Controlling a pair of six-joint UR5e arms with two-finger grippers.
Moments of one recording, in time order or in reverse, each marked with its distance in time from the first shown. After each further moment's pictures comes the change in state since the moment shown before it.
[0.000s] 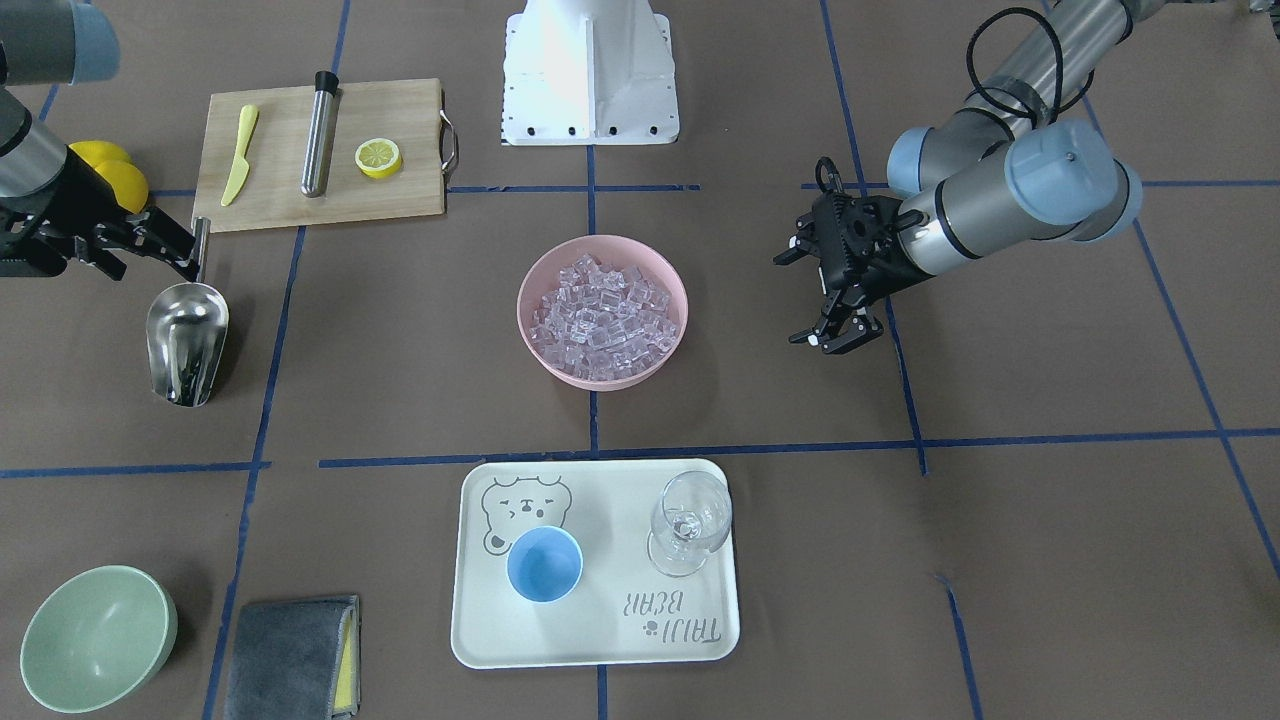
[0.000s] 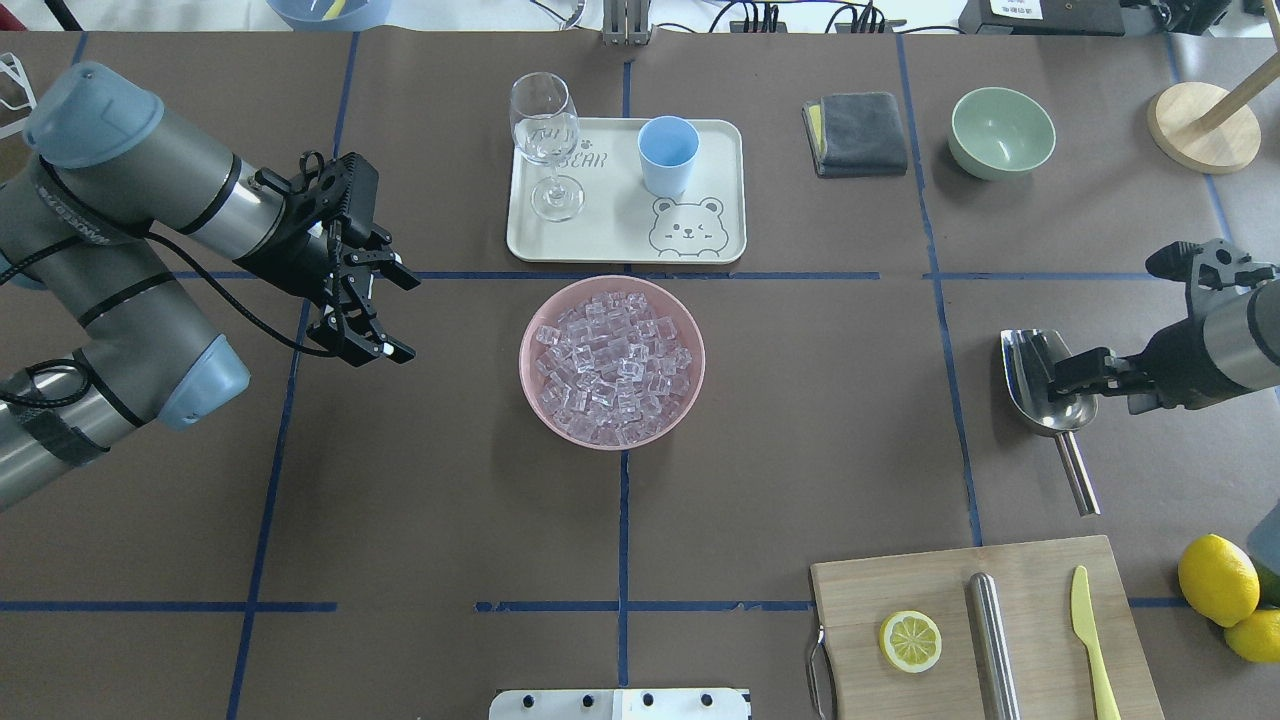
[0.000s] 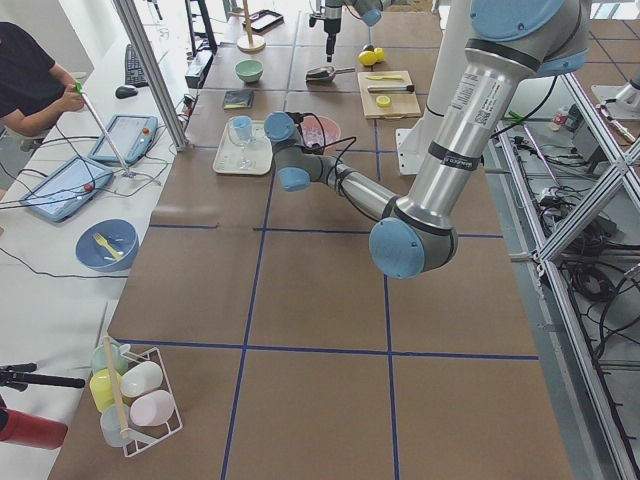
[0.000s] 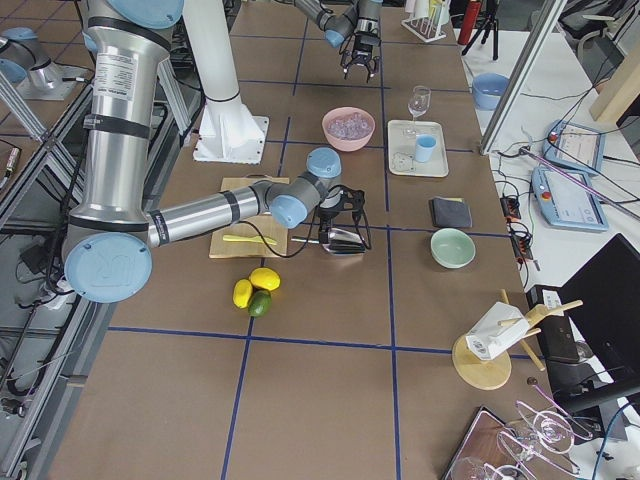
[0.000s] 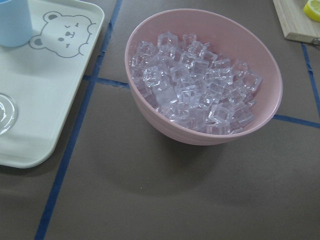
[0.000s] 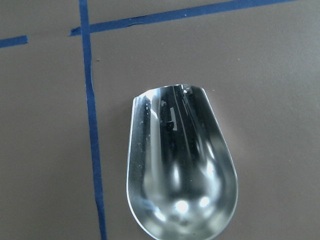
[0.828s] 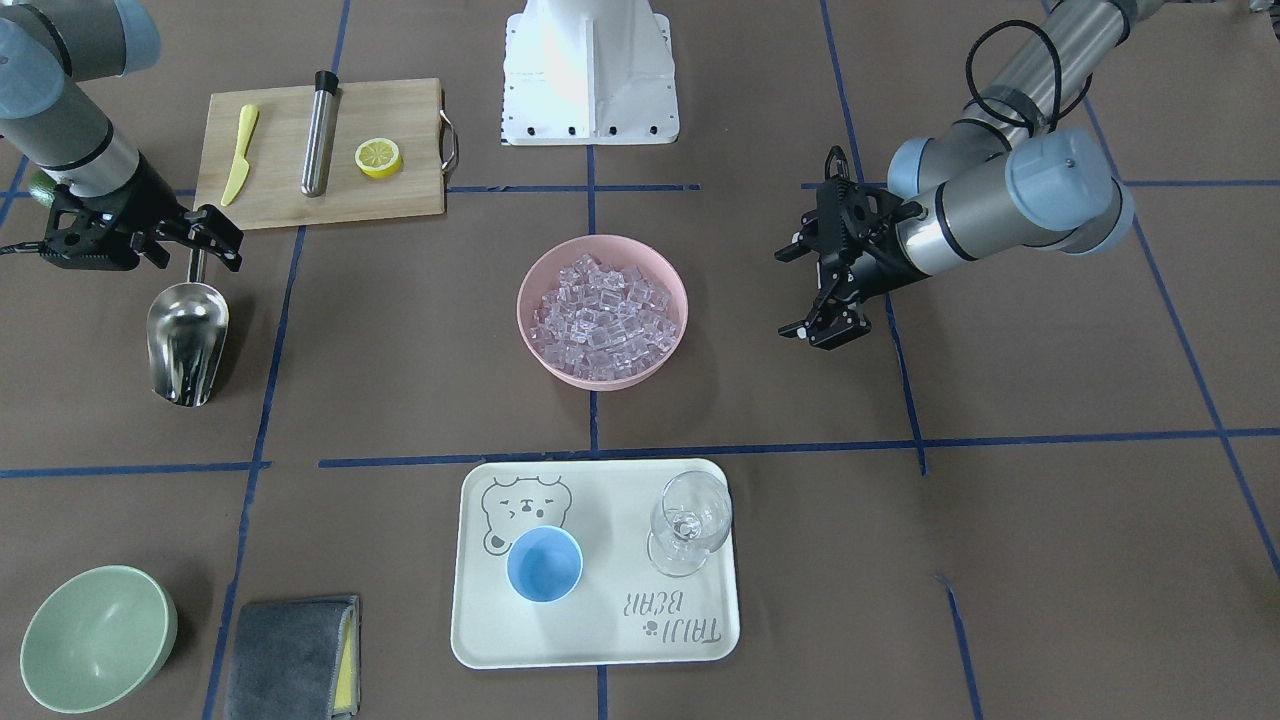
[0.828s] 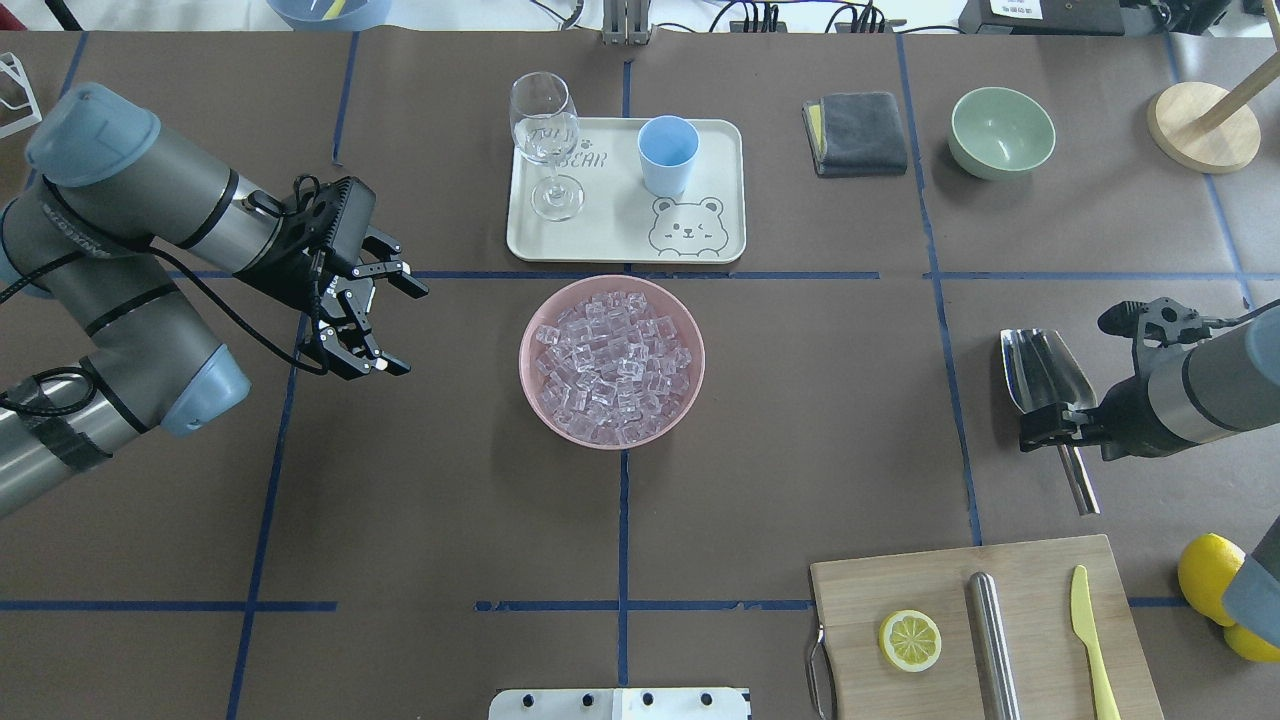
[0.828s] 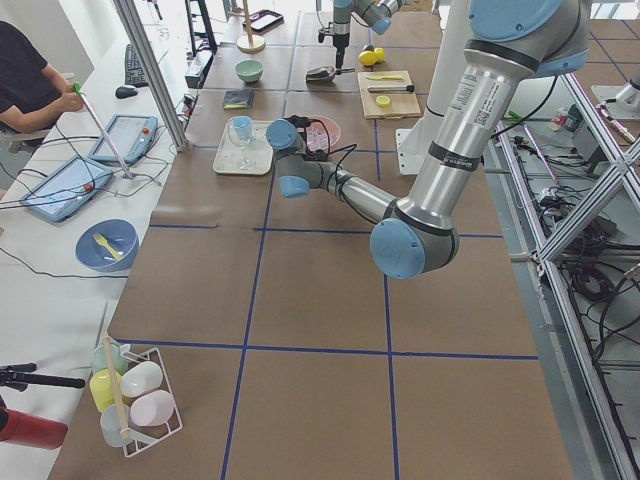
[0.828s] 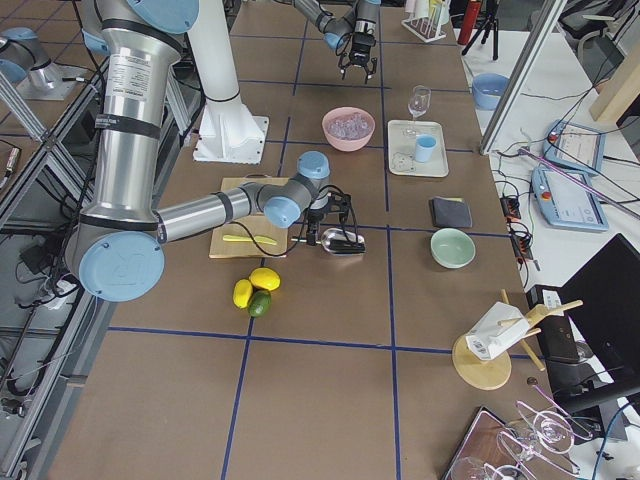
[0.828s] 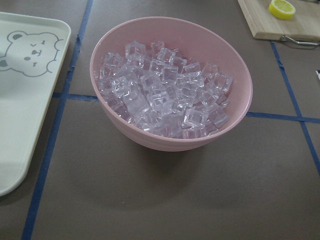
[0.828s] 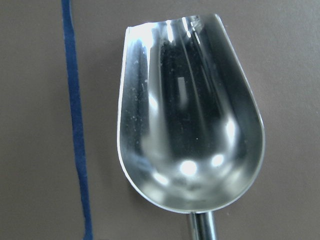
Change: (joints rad) left arm 0.014 0.006 0.047 -0.123 -0.013 0.136; right arm -0.138 -0.022 -0.009 0.004 -0.084 0.068
